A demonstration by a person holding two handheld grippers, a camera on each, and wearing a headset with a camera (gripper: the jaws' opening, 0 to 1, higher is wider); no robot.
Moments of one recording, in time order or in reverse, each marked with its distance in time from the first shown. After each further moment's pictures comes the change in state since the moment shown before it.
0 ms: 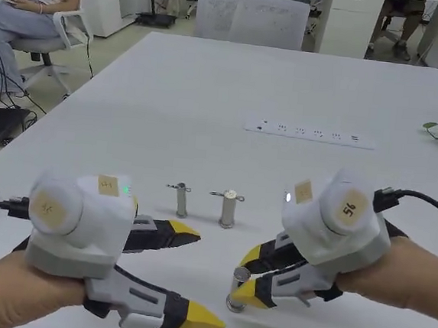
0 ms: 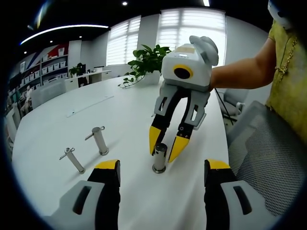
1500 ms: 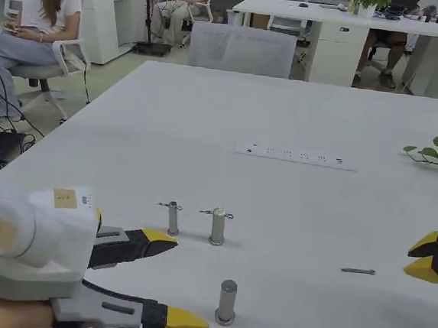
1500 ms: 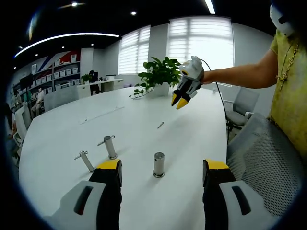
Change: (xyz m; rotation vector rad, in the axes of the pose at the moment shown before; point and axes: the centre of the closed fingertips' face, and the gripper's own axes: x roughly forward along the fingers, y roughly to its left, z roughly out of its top) left arm -0.030 -0.013 0.019 -0.022 -0.094 0.116; right arm -0.177 -0.082 -0.139 0.252 0.197 -0.337
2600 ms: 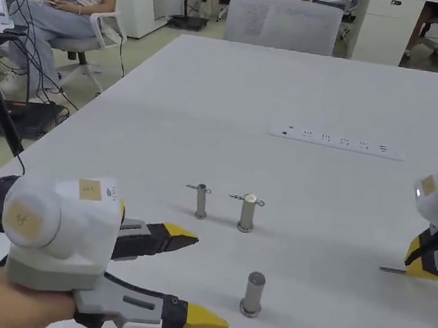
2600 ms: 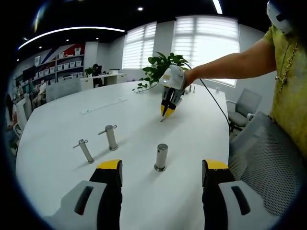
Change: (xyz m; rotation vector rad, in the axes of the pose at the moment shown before) left arm 0.003 0.008 -0.017 -0.055 0.030 0.014; right arm 0.076 -0.015 -0.016 -0.350 0.307 0.160
